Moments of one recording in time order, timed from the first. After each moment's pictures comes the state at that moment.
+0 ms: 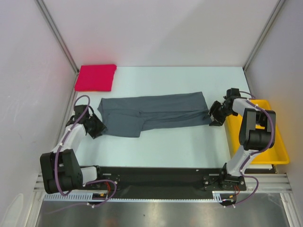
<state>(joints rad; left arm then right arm) 0.17 1.24 0.68 -0.52 0.13 -0.58 -0.14 1.78 1.08 -0.59 -0.40 0.48</state>
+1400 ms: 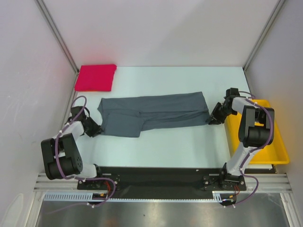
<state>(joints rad) 0.28 1.41 0.65 -0.35 0.17 -0.54 -0.13 1.83 1.11 -0.60 -0.35 0.48</state>
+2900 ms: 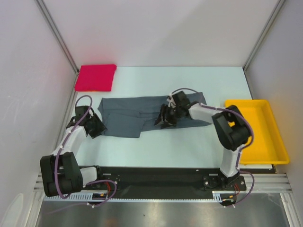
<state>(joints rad) 0.16 1.21 0.65 -0.47 0.11 -0.50 0.50 1.84 1.13 -0.23 -0.58 0.69</state>
